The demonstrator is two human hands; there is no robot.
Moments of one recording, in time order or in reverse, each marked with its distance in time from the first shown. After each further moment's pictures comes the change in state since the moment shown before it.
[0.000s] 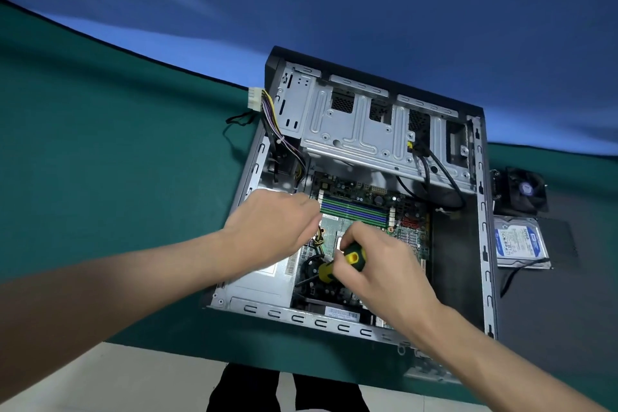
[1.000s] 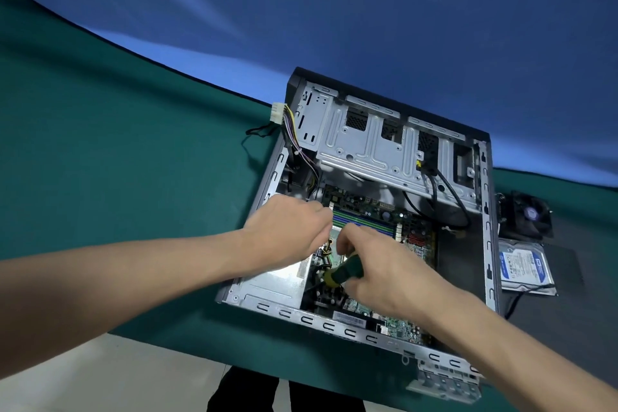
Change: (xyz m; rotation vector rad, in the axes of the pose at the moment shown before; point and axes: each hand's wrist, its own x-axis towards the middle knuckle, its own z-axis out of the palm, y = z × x) left_hand -0.002 0.000 0.000 0.016 -0.028 -0.009; right_hand 0.020 -0.027 -0.024 -0.185 -0.446 0.103
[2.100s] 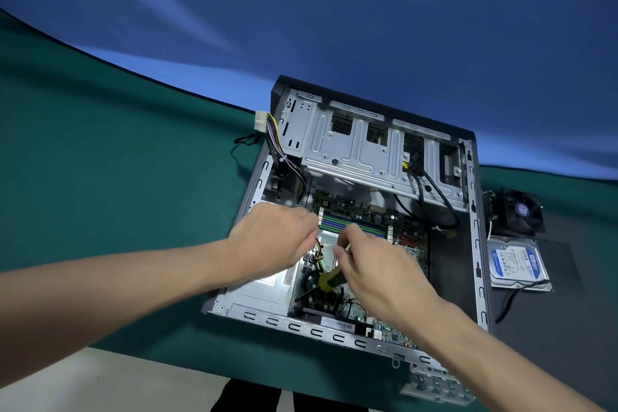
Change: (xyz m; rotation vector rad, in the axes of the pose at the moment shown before) left_hand 0.003 0.004 -0.005 0.044 0.031 0.007; right_hand -0.003 0.014 0.013 -0.023 0.247 0.004
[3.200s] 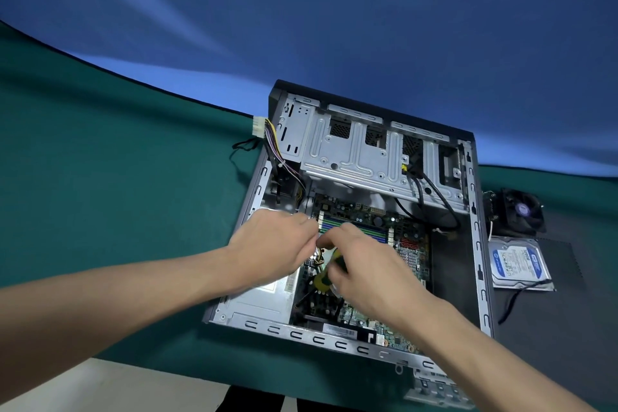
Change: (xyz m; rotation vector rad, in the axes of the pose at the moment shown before) left_hand 0.001 -0.001 0.001 -0.006 -0.016 -0.002; right_hand 0.011 -0.008 -0.001 0.062 -0.034 -0.041
